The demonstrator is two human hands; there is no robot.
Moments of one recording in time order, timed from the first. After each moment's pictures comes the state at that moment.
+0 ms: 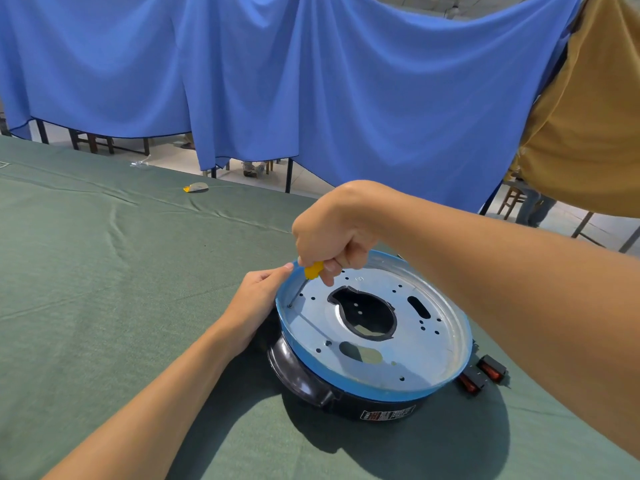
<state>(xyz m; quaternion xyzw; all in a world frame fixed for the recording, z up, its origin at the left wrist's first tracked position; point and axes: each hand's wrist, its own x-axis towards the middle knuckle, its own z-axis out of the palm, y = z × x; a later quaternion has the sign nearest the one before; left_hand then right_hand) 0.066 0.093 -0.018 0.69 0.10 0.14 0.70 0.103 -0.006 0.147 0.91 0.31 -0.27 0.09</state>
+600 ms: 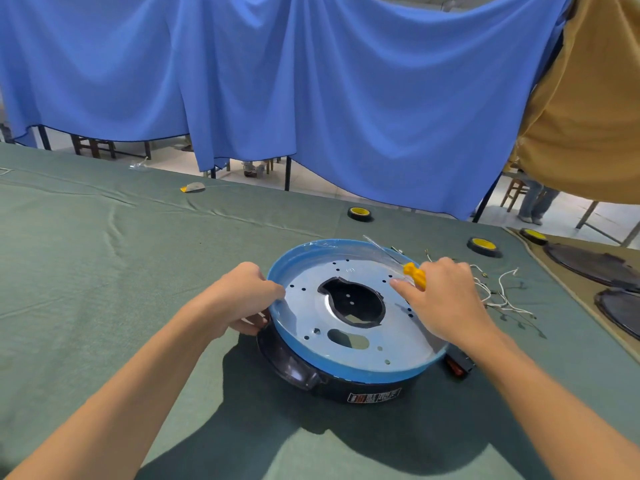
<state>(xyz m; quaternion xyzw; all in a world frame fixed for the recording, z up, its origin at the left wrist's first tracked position) 0.050 0.088 0.016 0.84 0.25 0.00 0.48 0.129 -0.162 0.040 0.96 0.18 0.16 -0.10</state>
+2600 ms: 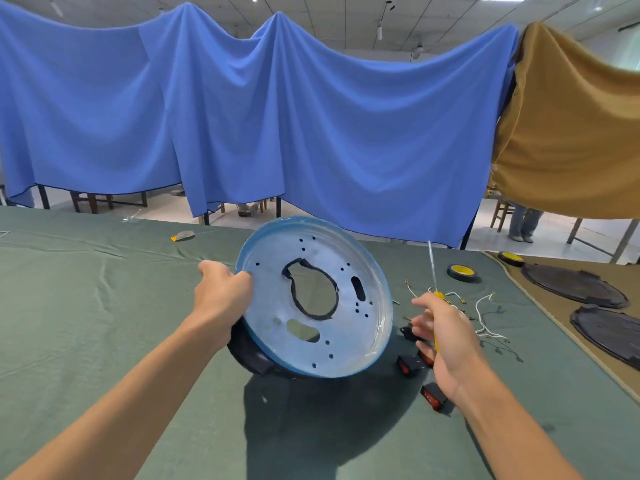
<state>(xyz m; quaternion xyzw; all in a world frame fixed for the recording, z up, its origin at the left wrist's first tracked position) 0.070 0.077 0.057 0.72 0.30 0.26 0.57 0.129 -0.187 0.033 0.67 -0.05 -0.01 -0.74</state>
